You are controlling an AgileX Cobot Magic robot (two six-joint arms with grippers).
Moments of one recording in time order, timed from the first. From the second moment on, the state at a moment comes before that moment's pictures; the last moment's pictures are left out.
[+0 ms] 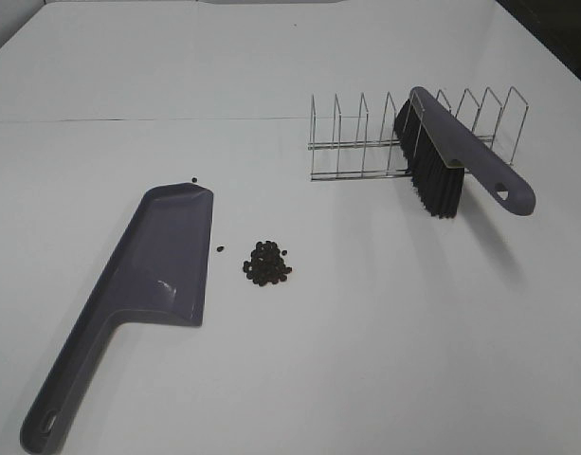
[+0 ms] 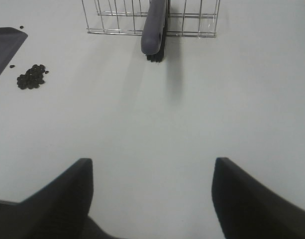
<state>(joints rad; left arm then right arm) 0.03 -0.01 -0.52 -0.02 1.08 0.06 0.06 0.00 -0.46 0.05 1.12 -0.01</state>
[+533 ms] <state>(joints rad) 0.03 0.46 -0.75 0.02 1.22 0.00 0.06 0.00 -0.46 0.05 1.12 -0.01</state>
